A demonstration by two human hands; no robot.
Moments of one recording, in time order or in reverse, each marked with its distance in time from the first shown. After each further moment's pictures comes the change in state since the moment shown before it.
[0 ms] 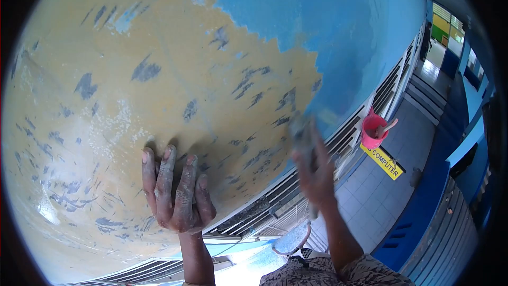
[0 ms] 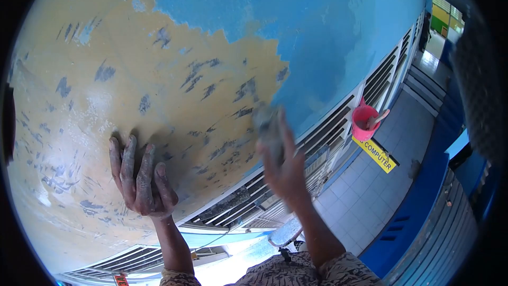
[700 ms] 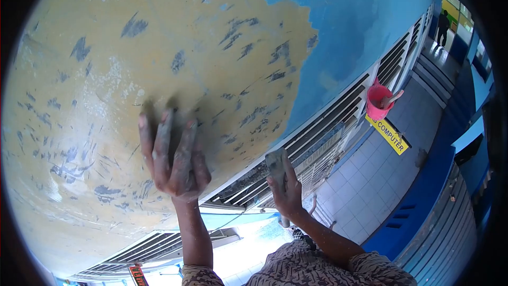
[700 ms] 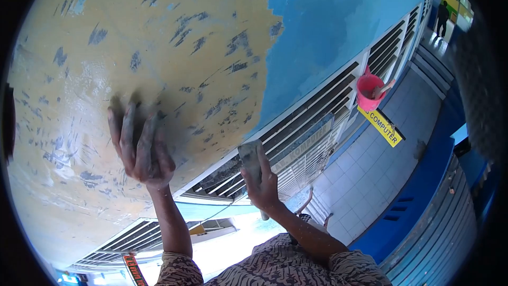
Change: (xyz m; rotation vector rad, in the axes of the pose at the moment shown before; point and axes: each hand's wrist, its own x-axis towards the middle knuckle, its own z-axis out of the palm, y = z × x) left_hand -0.016 -0.007 -0.003 -0.006 -0.027 0.053; right_hand -0.160 0.038 0.049 0.184 -0.133 0.259
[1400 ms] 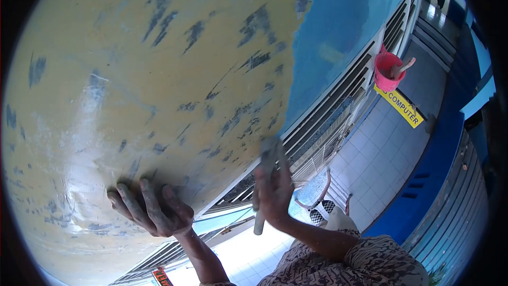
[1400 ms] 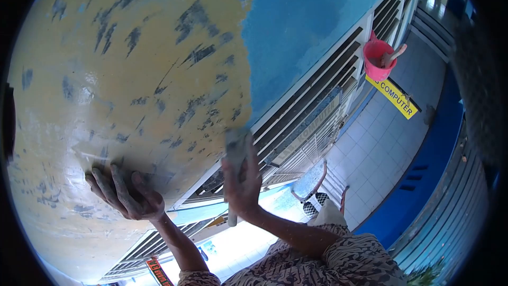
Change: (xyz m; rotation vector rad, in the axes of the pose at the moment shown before) left_hand -0.063 -0.029 -0.021 0.320 -0.002 0.097; right_hand 0.021 -0.035 0.048 0.437 0.242 0.251
